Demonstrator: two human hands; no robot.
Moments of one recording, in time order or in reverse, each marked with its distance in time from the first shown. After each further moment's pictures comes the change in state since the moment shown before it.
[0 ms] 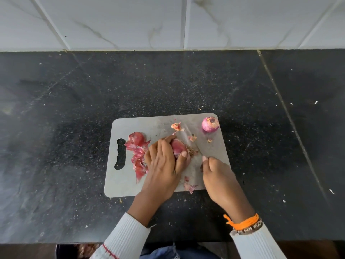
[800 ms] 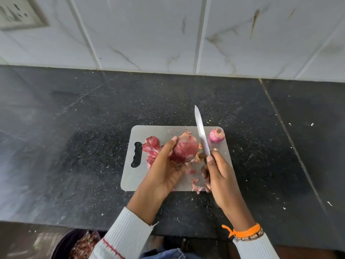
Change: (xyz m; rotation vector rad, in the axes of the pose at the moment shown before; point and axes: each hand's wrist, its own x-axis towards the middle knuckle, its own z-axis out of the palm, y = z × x) left_hand -0.008 0.024 -0.053 -1.624 -0.148 -0.772; right_hand -0.031 -0.009 0.005 0.541 0.067 -0.334
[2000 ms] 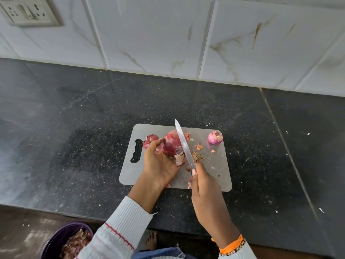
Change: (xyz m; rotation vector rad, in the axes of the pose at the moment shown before) left_hand 0.011 -0.004 -0.010 -0.331 -0.088 0.025; right_hand -0.033 0.003 0.016 -0.481 -0.055 -0.246
